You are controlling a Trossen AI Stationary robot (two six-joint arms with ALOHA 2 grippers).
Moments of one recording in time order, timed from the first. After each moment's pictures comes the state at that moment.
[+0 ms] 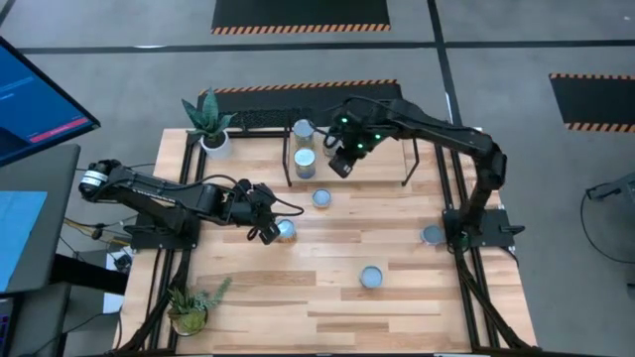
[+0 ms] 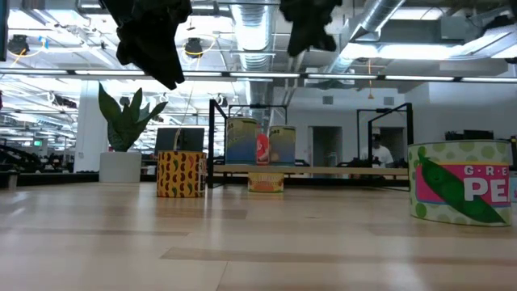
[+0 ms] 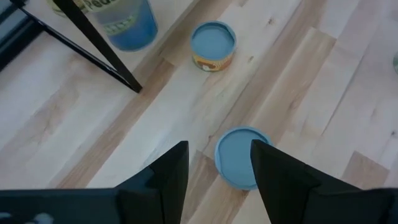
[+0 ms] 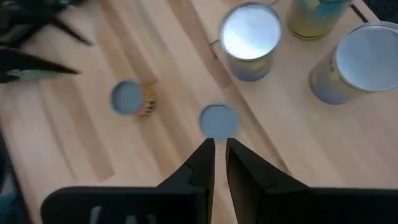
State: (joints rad) left arm -0.18 1.29 1.03 -0.79 -0.44 -0.67; right arm -0.33 1.77 1.92 -1.16 -0.13 0.29
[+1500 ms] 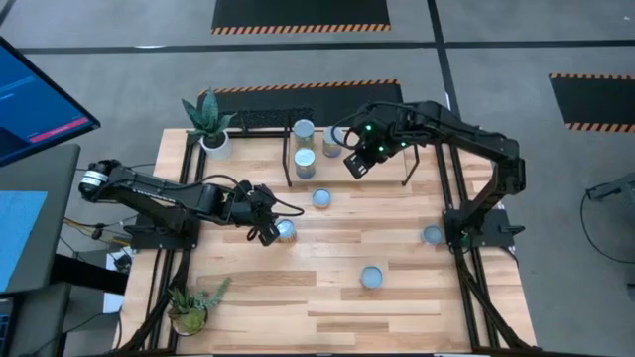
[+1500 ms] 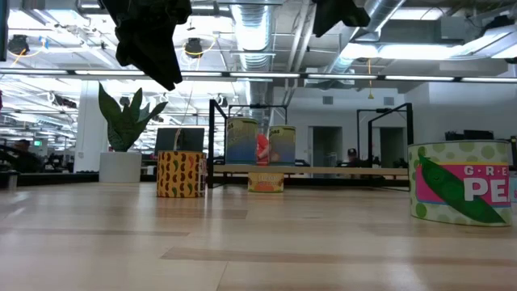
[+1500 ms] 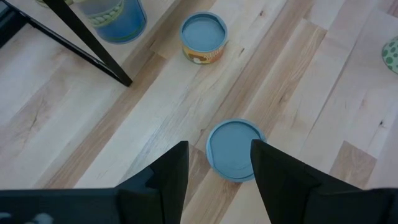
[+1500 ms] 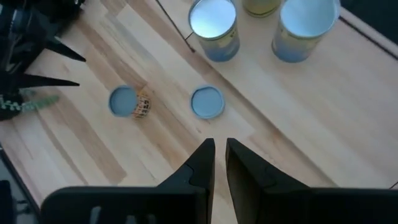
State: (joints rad) left arm -0.18 1.29 1.03 -0.79 -0.40 -0.67; right arm -0.24 1.64 1.92 -1.30 0.03 0.57
